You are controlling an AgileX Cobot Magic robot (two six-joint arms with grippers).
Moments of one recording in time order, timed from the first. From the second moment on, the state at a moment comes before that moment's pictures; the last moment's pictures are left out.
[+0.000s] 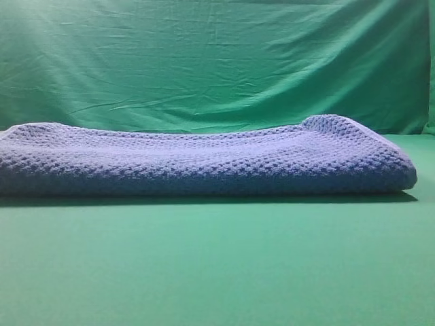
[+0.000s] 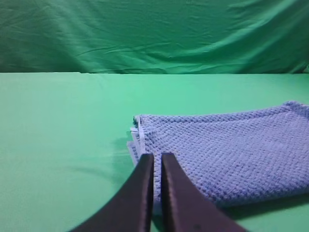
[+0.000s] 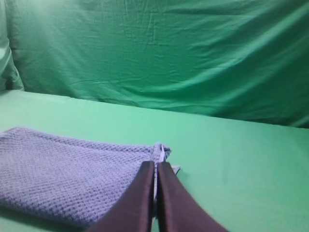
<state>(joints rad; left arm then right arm) -0.14 -0.02 -0.10 -0.30 0.29 0.18 0.37 -0.02 -0.12 -0.01 0.30 -0.05</state>
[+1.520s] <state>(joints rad) -0.14 -0.02 0.02 -0.26 0.35 0.22 0.37 -0.02 0.03 -0.02 0.36 -0.05</state>
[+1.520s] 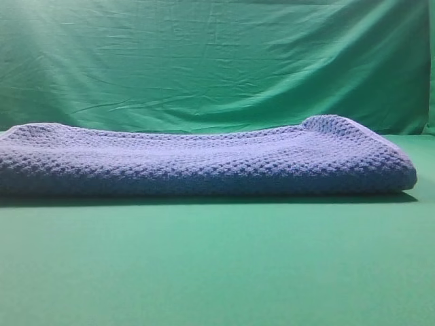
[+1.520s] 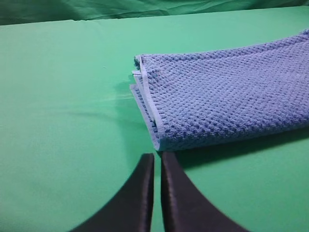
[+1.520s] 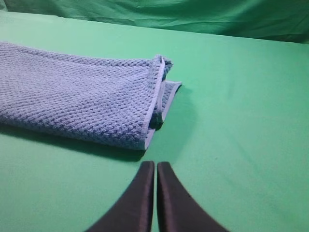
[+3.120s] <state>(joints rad) -0.06 -0.02 0.02 -0.25 0.35 0.23 0.03 -0.02 0.03 -0.02 0.38 -0.05</state>
